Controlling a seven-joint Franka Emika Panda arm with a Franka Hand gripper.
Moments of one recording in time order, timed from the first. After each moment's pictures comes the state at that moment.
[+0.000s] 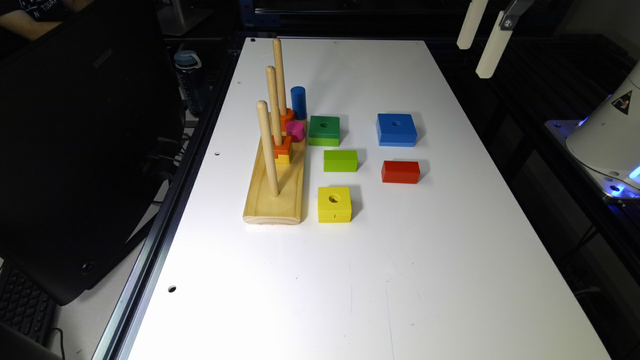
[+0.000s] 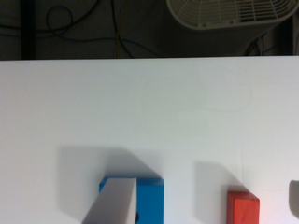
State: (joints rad) arm -0.04 -0.62 0.00 -2.86 0.00 2.26 0.77
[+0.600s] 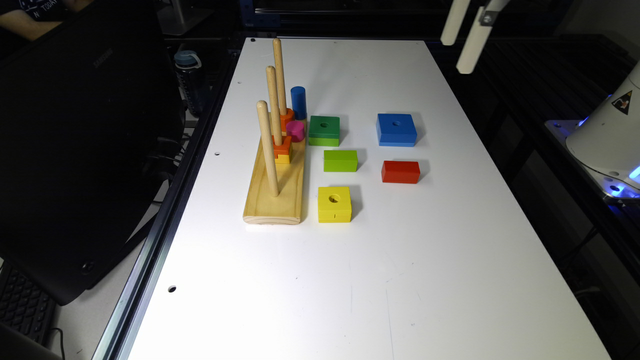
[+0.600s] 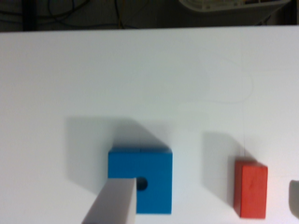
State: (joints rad) arm -0.06 -0.50 0.00 -2.78 -0.01 2.33 0.75
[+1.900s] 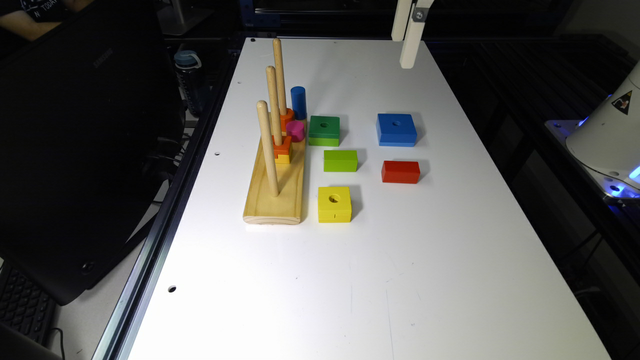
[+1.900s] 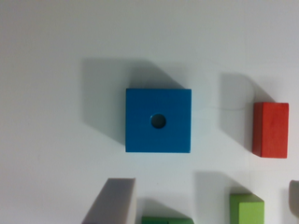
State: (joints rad) arm -0.10 -0.25 0.00 -2.57 -0.01 2.34 0.71
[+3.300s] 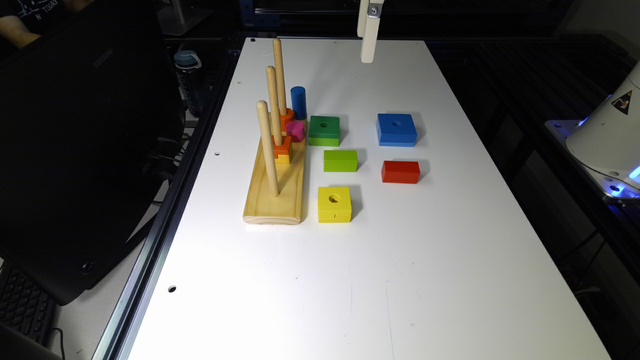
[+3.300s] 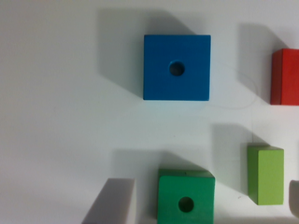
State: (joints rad) arm -0.13 -0.09 0.00 -2.40 -0.01 2.34 0.68
